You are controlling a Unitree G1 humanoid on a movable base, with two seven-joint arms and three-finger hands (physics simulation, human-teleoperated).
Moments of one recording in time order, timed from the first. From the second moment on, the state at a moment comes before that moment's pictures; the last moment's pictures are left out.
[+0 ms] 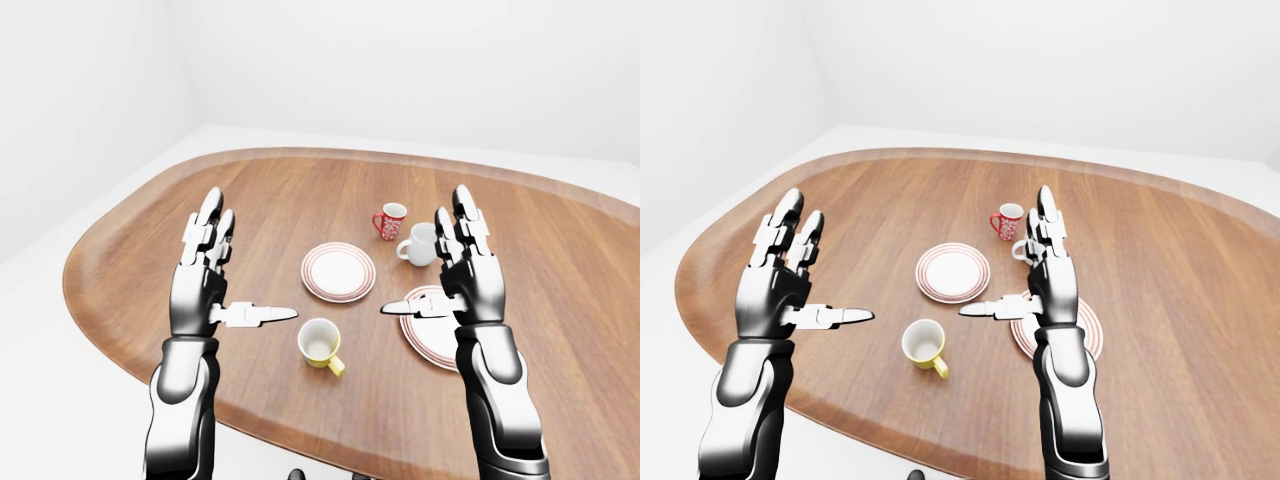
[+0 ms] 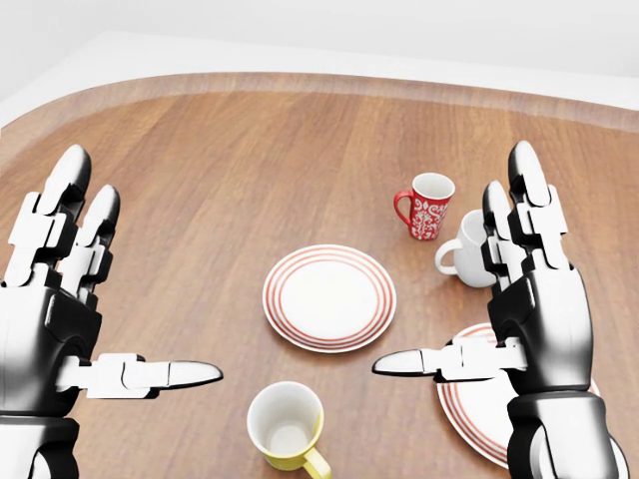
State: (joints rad) left arm 0.01 0.04 0.08 -0.50 -0.02 0.09 -0.11; right arm -0.01 -0.03 -0.06 -0.45 0.04 0.09 0.05
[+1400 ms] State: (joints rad) left arm -0.21 0.18 0.24 -0.50 -0.08 0.09 -0.21; right arm -0.21 -0.08 -0.02 -0.47 -0.15 0.09 0.17
